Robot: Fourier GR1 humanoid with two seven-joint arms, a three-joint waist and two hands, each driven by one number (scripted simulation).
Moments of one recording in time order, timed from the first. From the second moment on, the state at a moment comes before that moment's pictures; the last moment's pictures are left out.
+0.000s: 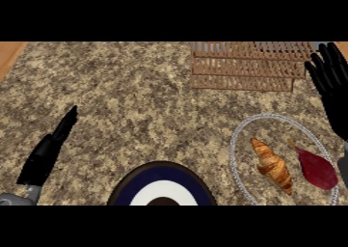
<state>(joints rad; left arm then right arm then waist) -0.06 0.57 -0.34 -1.40 0.19 0.20 -0.13 -0.28 -0.49 0.03 -1.58 -0.46 -0.11 0.05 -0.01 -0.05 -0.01</state>
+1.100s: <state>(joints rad) -0.22 0.37 -0.35 -1.43 0.20 0.26 -0.03 -0.21 -0.62 -0.27 -0.76 -0.58 0.36 -0.34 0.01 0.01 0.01</state>
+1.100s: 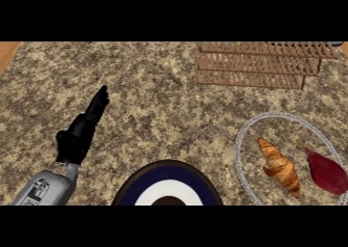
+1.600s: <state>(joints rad) -0.22 0.36 -0.34 -1.42 0.18 0.24 -0.02 -0.28 -0.82 -0.18 -0.69 -0.42 0.67 -0.37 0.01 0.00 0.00</state>
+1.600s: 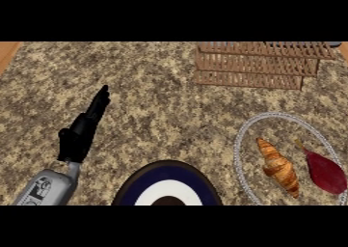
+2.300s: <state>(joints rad) -0.20 0.32 -0.32 -1.41 0.14 0.25 -0.02 -0.31 -1.03 0.01 -0.97 -0.13 0.74 -0.28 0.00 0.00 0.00</state>
